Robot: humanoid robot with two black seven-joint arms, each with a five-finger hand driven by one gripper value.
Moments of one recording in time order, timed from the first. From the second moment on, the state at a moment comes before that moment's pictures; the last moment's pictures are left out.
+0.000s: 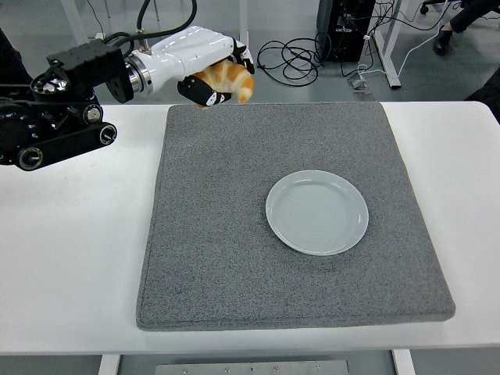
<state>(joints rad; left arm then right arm) -1.60 0.42 0.27 -1.09 1.11 0.32 -0.19 -0.14 0.00 -0.11 0.12 -0.15 -0.10 0.33</state>
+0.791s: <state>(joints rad) -1.66 0.41 0.27 -1.06 1.11 0.26 -0.19 -0.14 0.00 -0.11 0.12 -0.15 -0.10 0.33</state>
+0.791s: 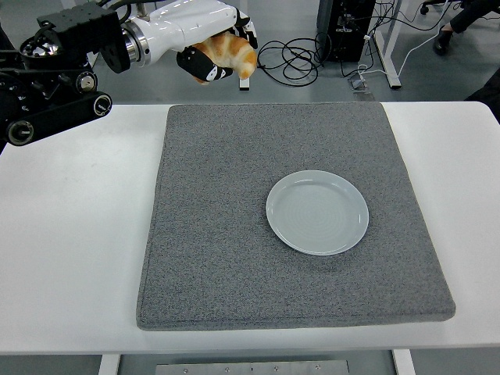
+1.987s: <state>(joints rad) -1.64 0.00 0.27 -0.72 0.95 0.14 -0.24 -0.14 0.00 -0.11 0.12 -0.15 -0.10 0.33</state>
